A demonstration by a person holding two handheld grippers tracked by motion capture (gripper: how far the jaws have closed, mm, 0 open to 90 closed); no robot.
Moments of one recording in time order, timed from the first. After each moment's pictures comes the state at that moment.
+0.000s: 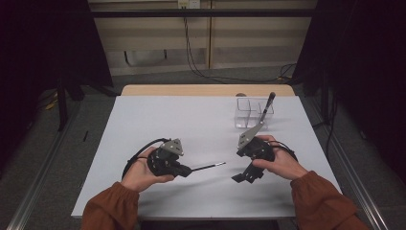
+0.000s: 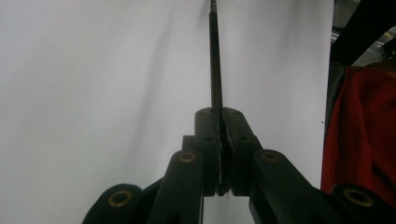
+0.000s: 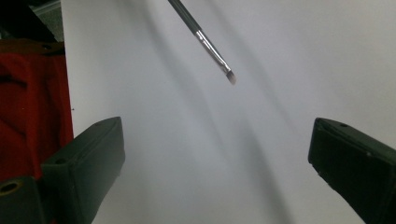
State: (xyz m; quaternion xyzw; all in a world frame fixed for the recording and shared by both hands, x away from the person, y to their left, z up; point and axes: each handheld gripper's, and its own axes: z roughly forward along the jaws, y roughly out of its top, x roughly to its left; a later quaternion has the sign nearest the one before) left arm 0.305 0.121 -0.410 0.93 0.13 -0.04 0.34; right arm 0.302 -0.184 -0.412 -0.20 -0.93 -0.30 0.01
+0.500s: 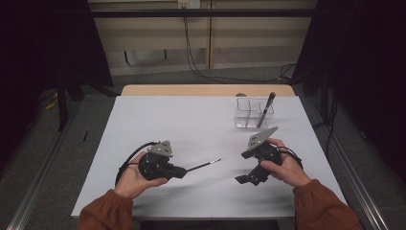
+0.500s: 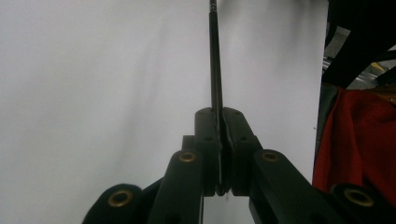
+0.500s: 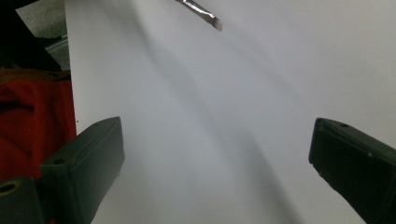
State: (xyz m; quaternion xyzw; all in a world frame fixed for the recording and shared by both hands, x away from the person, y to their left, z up) left arm 0.295 0.144 -0.417 0.90 0.17 -0.04 0.39; right arm 0.291 -0.204 -0.423 -0.24 -0.90 -0.36 0.01
